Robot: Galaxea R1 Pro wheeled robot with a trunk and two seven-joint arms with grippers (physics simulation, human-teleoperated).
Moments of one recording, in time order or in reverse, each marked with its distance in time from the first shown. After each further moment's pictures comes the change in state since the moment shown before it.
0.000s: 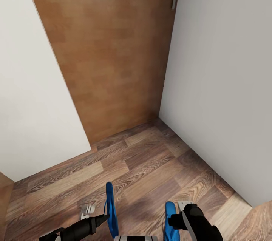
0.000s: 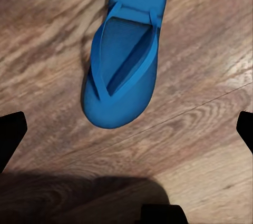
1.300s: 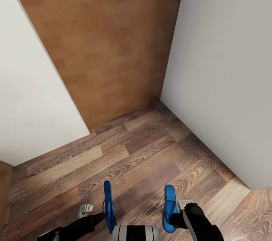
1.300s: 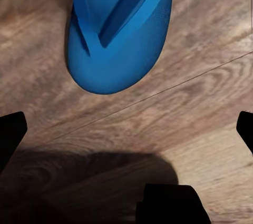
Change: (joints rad) left arm 0.000 0.003 0.025 -0.003 0.002 0.001 0.003; right arm 0.000 -0.003 -0.001 -0.011 -0.002 0.001 0.007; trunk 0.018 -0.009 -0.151
